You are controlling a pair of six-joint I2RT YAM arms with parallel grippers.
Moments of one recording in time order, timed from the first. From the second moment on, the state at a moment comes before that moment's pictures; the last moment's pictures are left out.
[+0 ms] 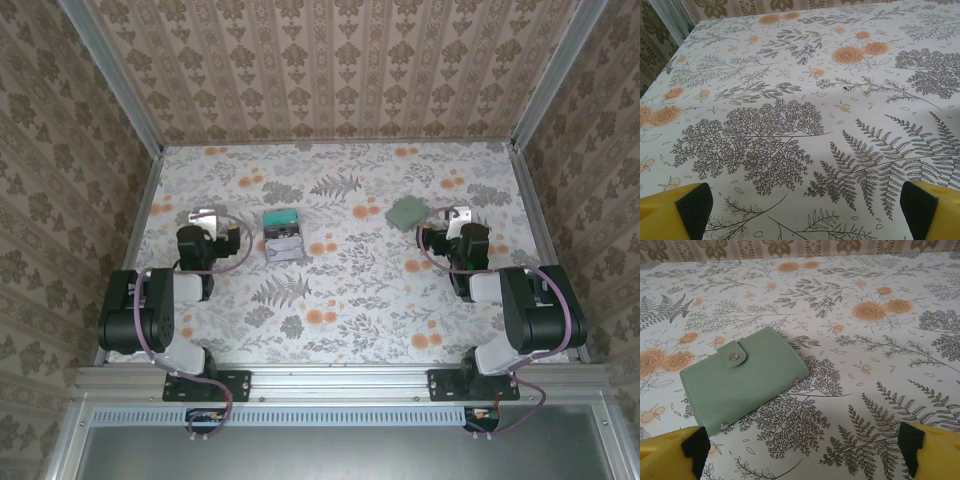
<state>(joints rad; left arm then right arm) -0.02 1.54 0.40 0.73 -0.01 0.09 -0.02 1.53 0.39 0.75 -0.06 0.03</state>
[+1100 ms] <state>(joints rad) 0.01 1.50 0.43 0.64 0.03 0.09 -0.02 1.53 0.39 0.75 -0.06 0.03</state>
